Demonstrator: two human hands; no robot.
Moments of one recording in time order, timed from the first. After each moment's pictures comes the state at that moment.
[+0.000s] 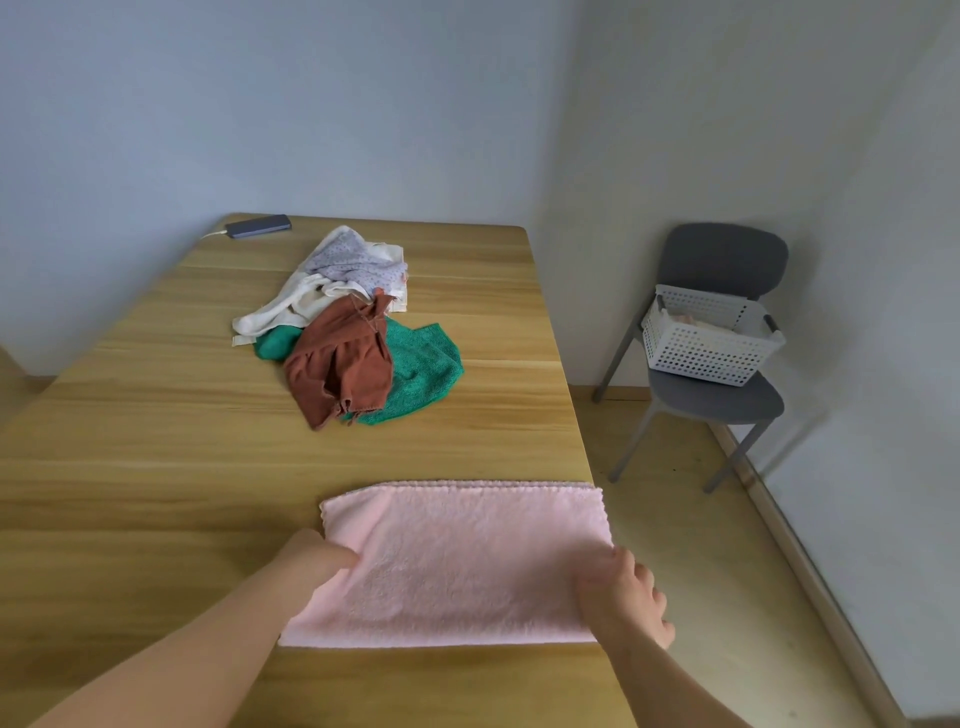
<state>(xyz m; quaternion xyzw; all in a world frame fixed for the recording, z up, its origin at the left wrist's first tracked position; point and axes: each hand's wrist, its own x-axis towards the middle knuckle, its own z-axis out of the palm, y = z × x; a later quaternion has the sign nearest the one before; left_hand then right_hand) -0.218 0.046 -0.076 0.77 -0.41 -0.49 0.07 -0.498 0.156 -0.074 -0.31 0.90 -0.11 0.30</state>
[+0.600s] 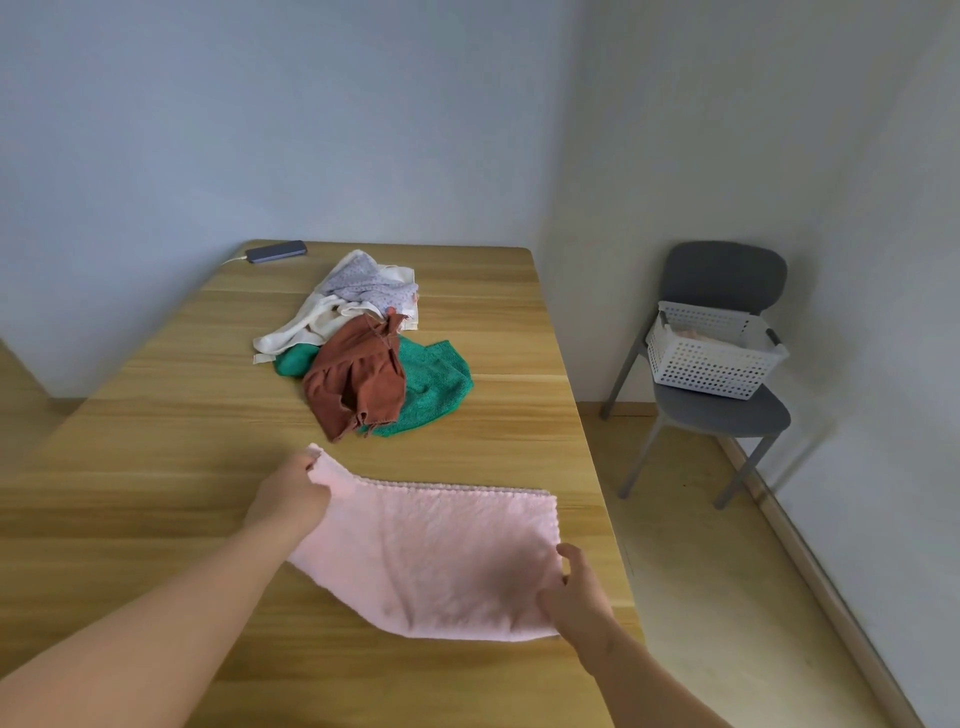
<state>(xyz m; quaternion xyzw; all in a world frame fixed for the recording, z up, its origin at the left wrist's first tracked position) -0.195 0.026 -0.018 0.76 -0.56 -0.29 0.18 -0.461 0.149 -0.075 -0.33 0.78 -0.25 0.46</state>
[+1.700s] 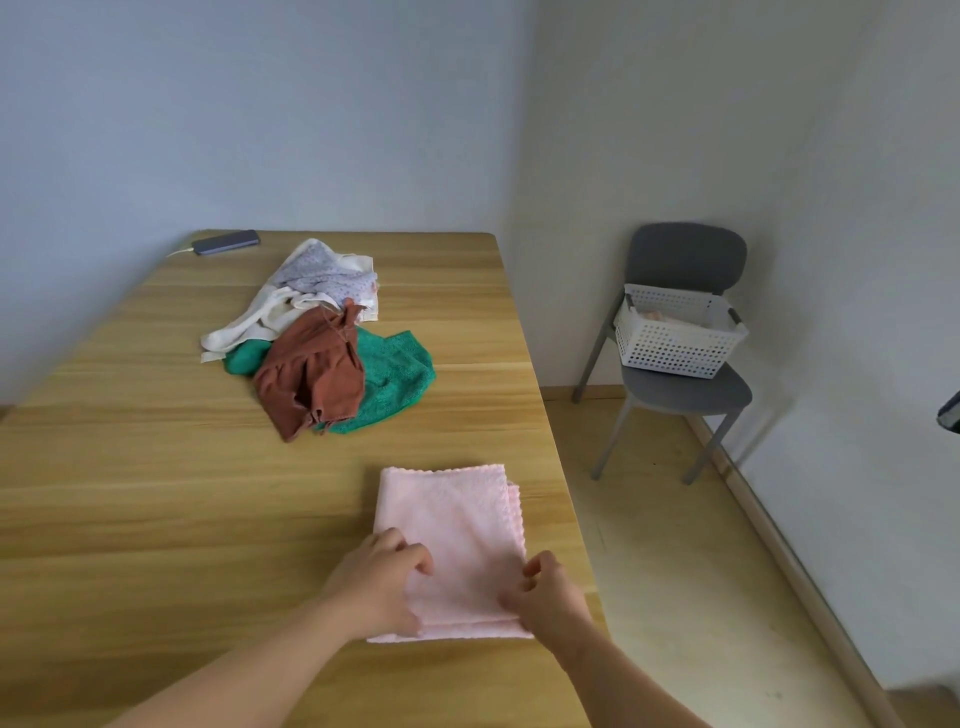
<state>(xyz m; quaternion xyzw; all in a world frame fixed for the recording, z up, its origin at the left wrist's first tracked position) -0.282 0.087 -0.062 0.48 -0.84 -0.24 -0.09 -0.477 0.157 -0.088 -0.37 0.79 -0.22 0.43</state>
